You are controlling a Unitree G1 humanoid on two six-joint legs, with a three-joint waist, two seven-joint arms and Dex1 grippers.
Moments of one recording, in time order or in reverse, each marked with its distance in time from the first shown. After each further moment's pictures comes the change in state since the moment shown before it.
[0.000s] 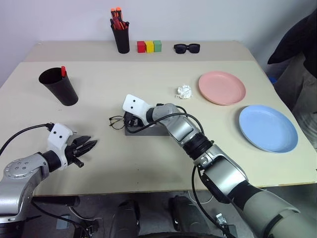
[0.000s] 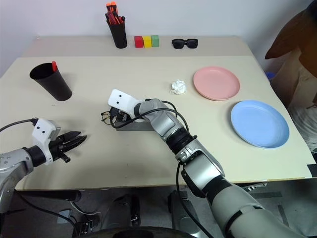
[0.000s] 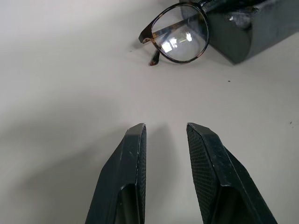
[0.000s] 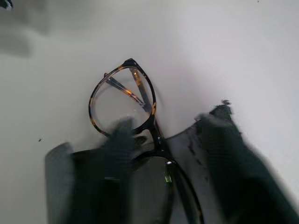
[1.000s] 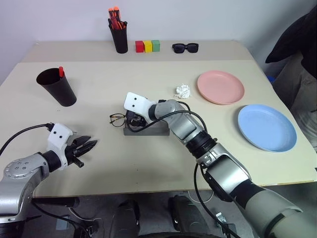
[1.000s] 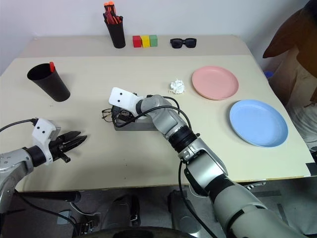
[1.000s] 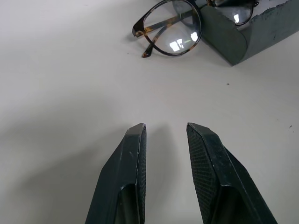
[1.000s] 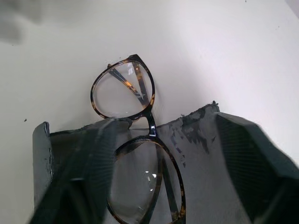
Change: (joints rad) left arm -0.001 0.000 -0.001 0.000 0.000 0.000 0.001; right arm -0.018 -0.017 0.004 -0.079 -0.048 0.014 0.048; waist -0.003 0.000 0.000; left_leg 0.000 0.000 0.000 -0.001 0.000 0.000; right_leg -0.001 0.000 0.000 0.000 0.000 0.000
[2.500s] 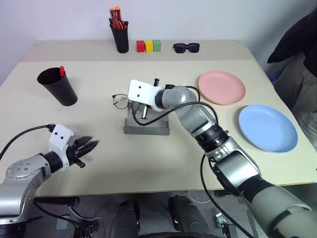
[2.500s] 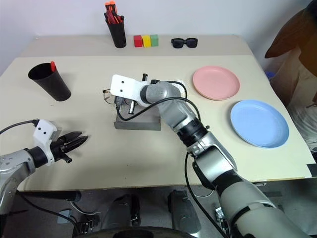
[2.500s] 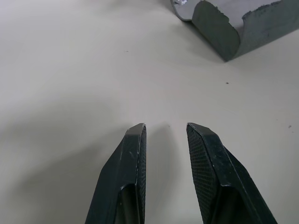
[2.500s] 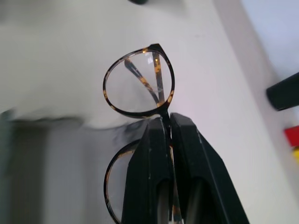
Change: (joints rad) left arm 0.009 -0.019 -0.006 -0.010 -0.001 0.001 0.008; right arm 0.046 -0.183 -0.022 -0.288 -0.056 0.021 0.102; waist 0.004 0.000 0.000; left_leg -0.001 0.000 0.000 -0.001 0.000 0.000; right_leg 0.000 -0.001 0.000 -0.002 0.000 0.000
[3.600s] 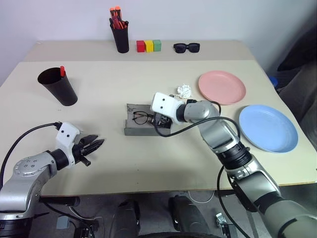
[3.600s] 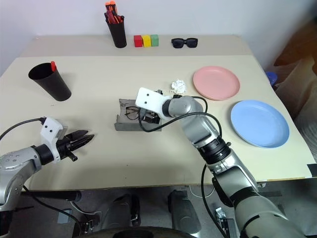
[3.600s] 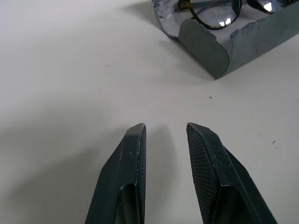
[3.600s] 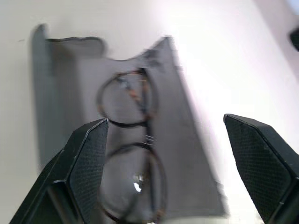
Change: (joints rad) left arm -0.047 -0.018 -0.041 0.007 0.001 -0.001 -0.015; right arm 0.150 -0.135 -0.057 -0.212 0.078 0.136 0.026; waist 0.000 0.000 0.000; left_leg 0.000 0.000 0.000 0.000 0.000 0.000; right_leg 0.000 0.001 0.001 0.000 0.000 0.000
